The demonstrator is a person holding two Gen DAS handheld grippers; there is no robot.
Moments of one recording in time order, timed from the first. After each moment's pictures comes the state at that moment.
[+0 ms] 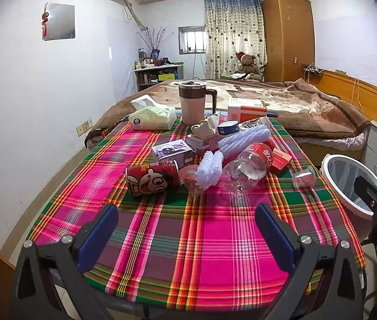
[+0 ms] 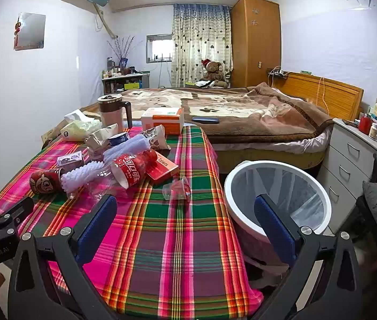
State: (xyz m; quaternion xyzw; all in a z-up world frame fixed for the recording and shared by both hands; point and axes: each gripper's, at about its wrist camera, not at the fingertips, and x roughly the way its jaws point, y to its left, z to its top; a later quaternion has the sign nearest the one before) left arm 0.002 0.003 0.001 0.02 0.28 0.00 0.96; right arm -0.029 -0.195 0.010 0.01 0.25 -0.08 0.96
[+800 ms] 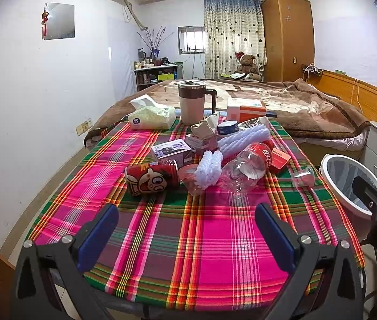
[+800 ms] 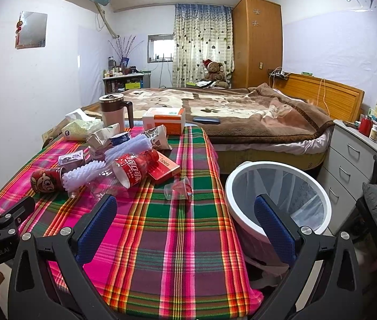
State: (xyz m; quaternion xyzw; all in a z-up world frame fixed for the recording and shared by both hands) left arm 0.000 0.005 0.003 0.02 0.28 0.00 0.96; right arm -0.028 -0.191 0.012 0.01 0.25 -0.08 0.96
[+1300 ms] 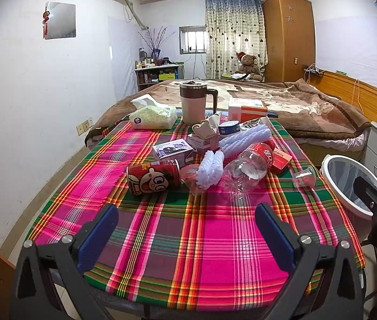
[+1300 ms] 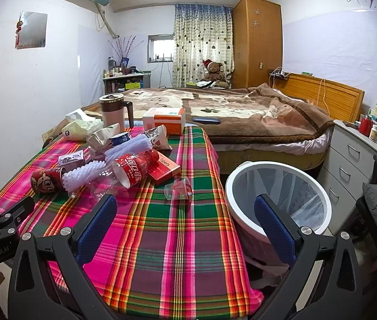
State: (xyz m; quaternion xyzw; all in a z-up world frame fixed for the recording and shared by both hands) left arm 0.000 0.007 0.002 0.02 0.28 0.00 0.96; right arm -0.029 -0.191 0.012 0.01 0.25 -0.08 0.96
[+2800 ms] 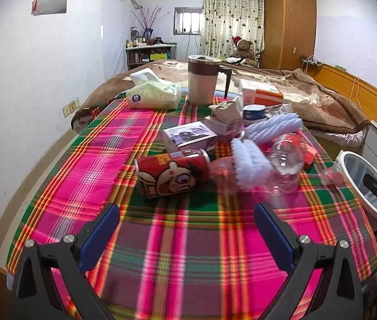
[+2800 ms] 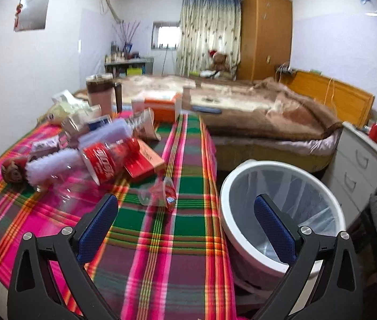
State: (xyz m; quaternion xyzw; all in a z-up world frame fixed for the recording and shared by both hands) left arm 0.065 0.065 -0.029 0.00 0.34 -0.04 0.94; right arm 0.031 -0.223 -0.020 -0.02 0.29 -0.07 0.95
